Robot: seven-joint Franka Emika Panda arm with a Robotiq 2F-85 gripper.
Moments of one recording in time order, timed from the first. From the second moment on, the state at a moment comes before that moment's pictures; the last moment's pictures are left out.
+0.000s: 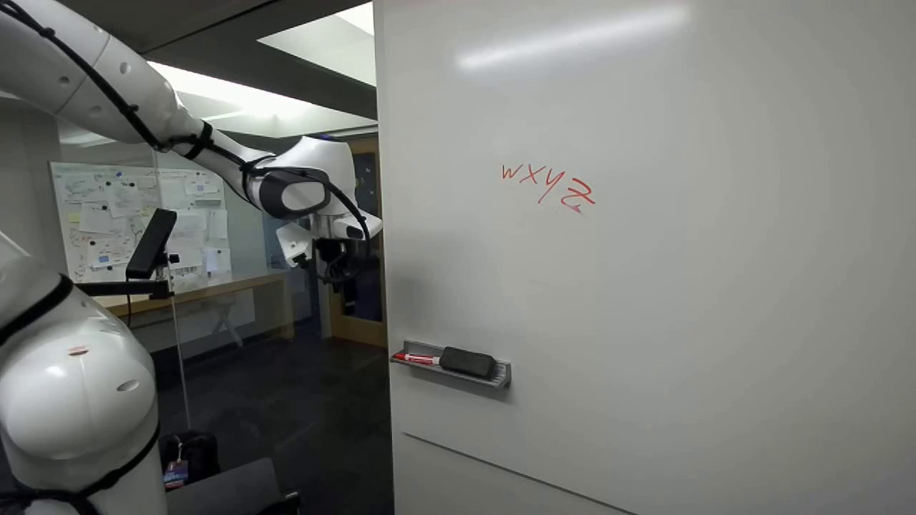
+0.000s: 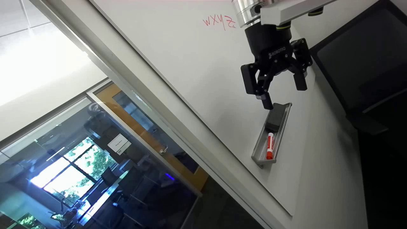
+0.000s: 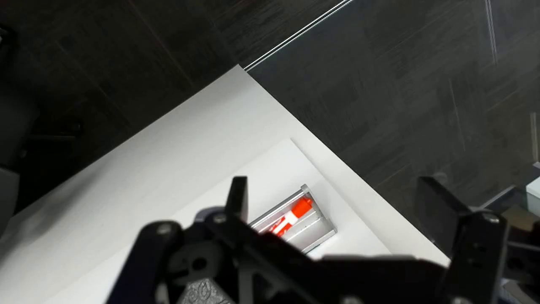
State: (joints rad) arm 0.24 -0.57 0.22 -2.64 0.43 2.30 0.26
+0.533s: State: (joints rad) arm 0.21 -0.56 0.20 -2.69 0.43 2.46 0.26
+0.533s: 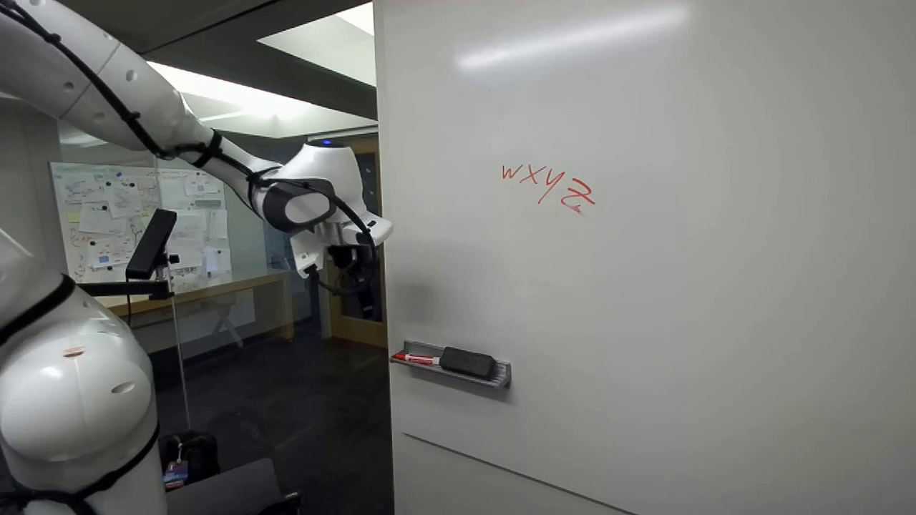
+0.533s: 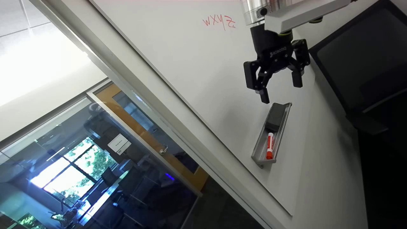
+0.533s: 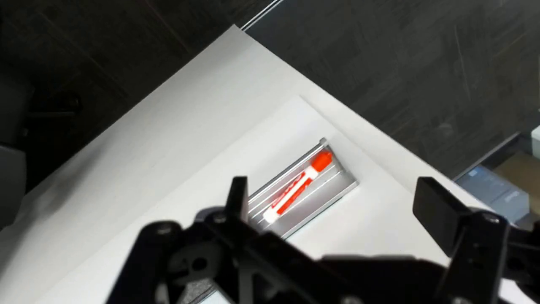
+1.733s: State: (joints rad) arm 0.20 -0.30 0.14 -2.78 0.56 2.96 0.45
